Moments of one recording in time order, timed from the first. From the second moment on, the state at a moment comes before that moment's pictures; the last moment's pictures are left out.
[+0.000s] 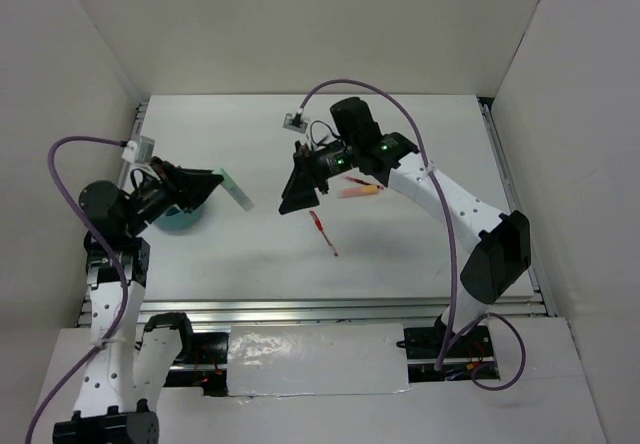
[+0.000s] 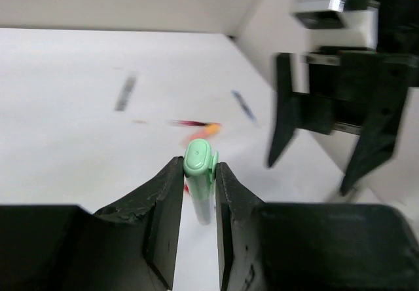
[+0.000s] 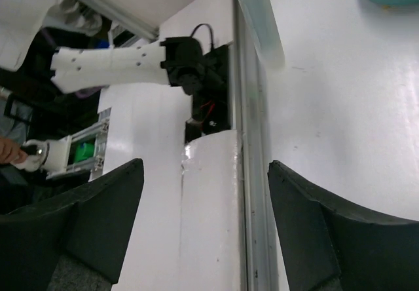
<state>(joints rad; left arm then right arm) 0.10 0.71 0.77 0.02 0.85 -0.55 0.68 1.65 1.57 -0.49 -1.08 0.16</state>
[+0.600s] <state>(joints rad) 0.78 1.05 0.85 -0.19 0.83 -0.13 0.54 1.64 1.53 -0.55 -0.89 0.13</state>
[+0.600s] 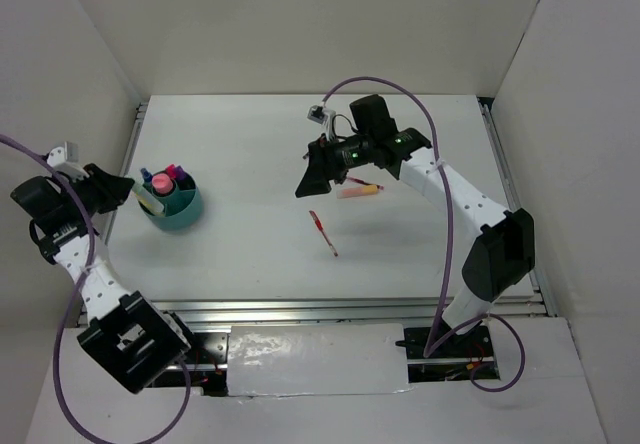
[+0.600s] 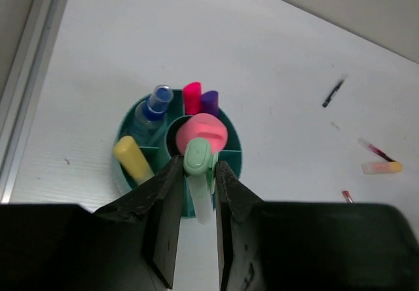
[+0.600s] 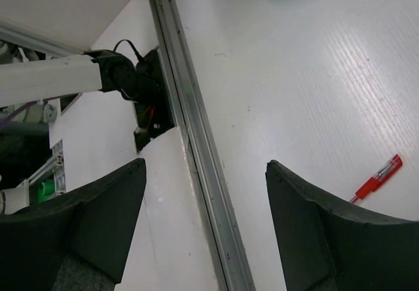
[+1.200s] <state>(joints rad) 0.84 1.28 0.90 -0.07 0.85 -0.08 0.50 1.64 1.50 -0.58 -0.86 0.08</state>
